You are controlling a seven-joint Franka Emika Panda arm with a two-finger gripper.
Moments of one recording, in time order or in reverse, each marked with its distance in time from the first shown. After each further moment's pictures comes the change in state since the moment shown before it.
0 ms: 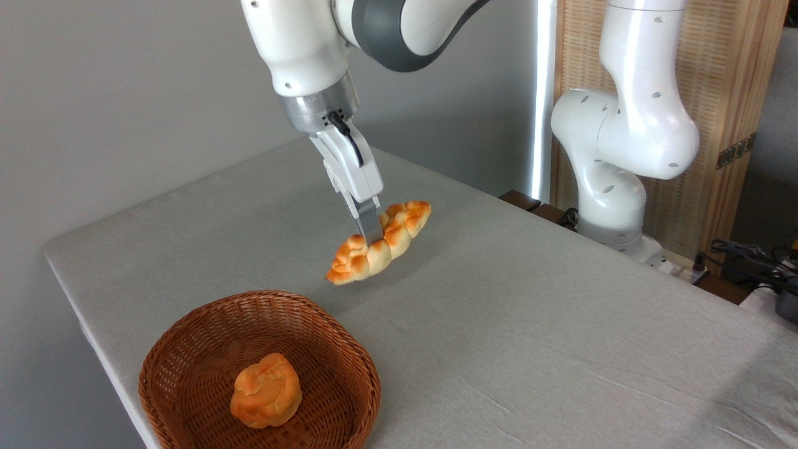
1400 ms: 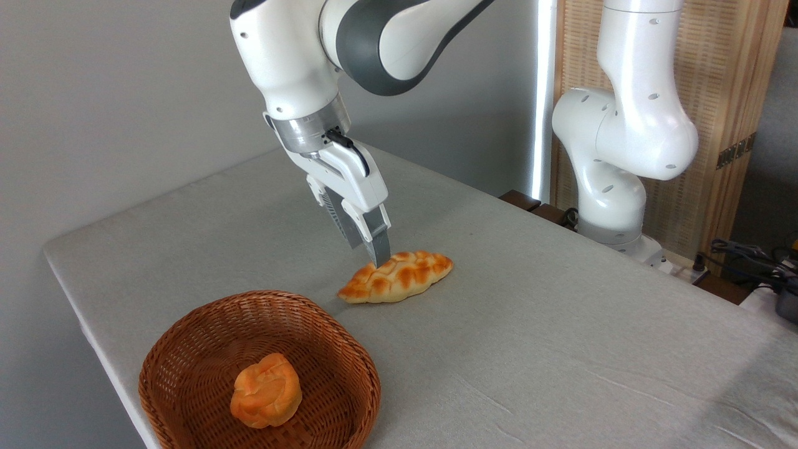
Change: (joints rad) arm -0.031 0.040 0.004 -0.005 0.028 0.046 -0.219
